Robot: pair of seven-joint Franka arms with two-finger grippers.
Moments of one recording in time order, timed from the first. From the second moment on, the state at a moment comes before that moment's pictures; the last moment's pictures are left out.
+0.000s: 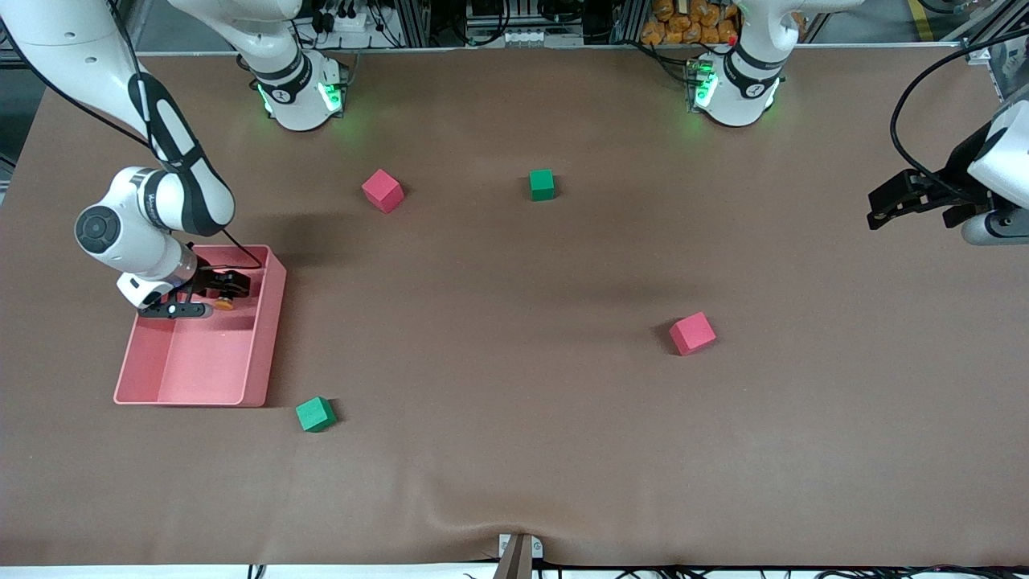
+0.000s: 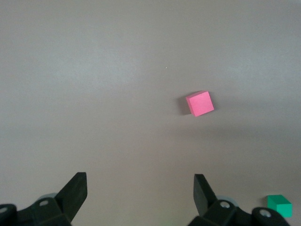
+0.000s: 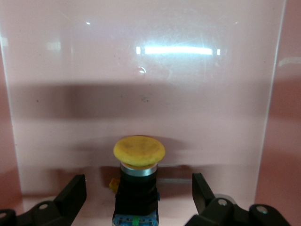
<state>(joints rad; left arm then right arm) -0.07 0.05 -0.02 -1.49 0.02 1.54 -0.10 -0.12 0.34 -0.07 -2.34 -0.02 2.62 -0.20</state>
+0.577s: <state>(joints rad) -0.07 0.05 -0.02 -1.49 0.02 1.54 -0.10 -0.13 0.34 -0.07 -2.34 -0.02 2.61 -0.22</state>
